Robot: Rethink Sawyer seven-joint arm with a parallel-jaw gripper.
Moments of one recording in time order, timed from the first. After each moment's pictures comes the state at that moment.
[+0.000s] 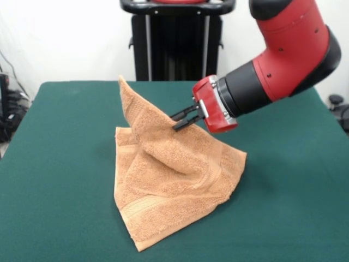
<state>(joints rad) 0.55 0.24 -1.11 1.18 0.44 0.80 2.64</state>
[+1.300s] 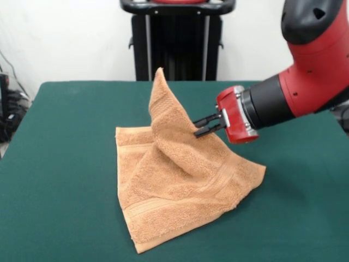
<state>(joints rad) 0.54 0.30 -1.15 1.03 0.46 1.01 2.77</state>
